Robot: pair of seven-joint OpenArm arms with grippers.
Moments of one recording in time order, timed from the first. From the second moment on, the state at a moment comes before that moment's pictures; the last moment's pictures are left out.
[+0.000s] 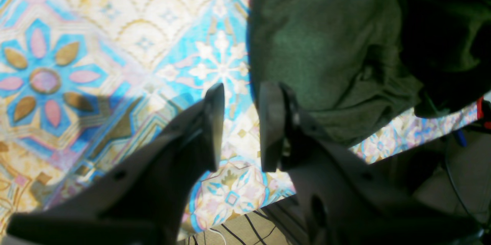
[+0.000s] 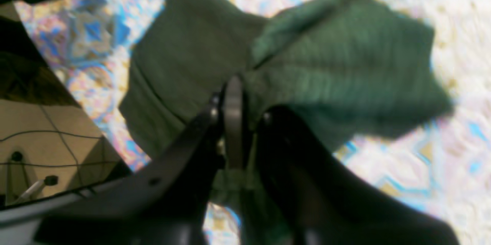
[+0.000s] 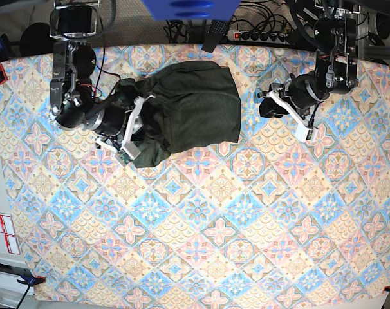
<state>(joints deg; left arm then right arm) 19.6 -17.8 -5.8 104.3 -44.4 -7.7 56.2 -7.4 8.2 2.7 101.5 33.1 41.1 -63.9</state>
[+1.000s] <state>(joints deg) 20.9 -18.4 -10.3 104.3 -44.3 -7.7 56.2 4.2 4.2 -20.5 90.7 31.2 40.9 -63.0</state>
